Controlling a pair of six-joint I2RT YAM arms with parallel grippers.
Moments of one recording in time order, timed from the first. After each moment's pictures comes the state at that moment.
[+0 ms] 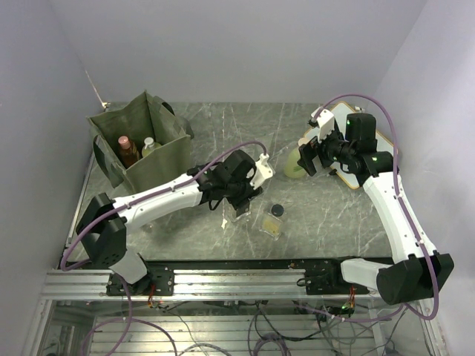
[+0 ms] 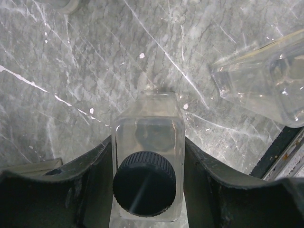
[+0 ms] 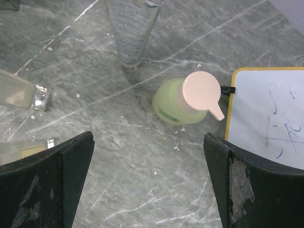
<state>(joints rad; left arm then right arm) -0.95 1.55 1.23 -0.53 -0.03 0.18 0.15 1.21 1.23 -0.66 -0.42 -0.47</state>
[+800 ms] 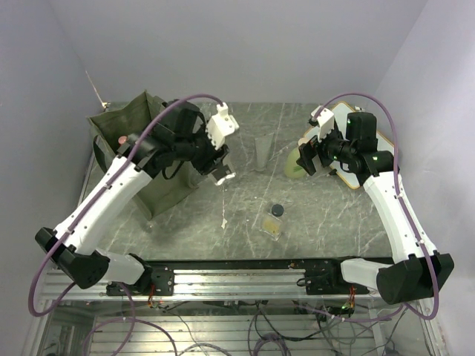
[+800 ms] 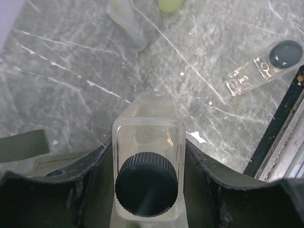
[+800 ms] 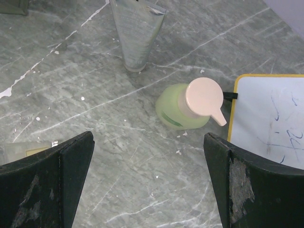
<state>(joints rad) -0.66 1.35 1.56 -0.88 0.26 0.39 0.15 1.21 1.24 -0.66 -0.44 -0.47</state>
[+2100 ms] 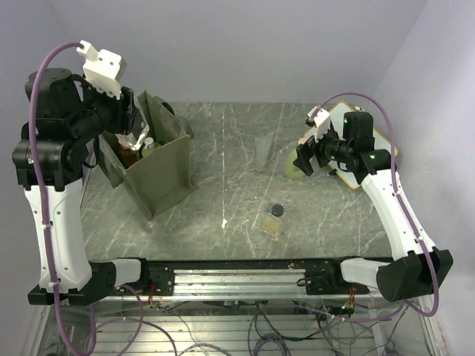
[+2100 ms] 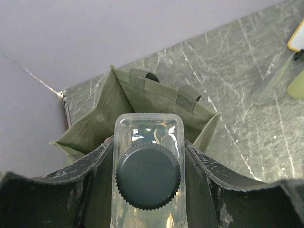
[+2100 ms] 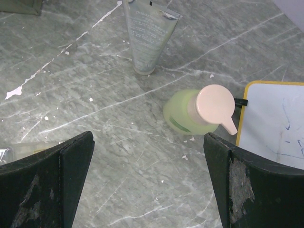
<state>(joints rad) -0.04 1.26 2.08 -1.09 0.26 0.24 0.16 1.23 1.24 -0.66 -0.48 -0.47</state>
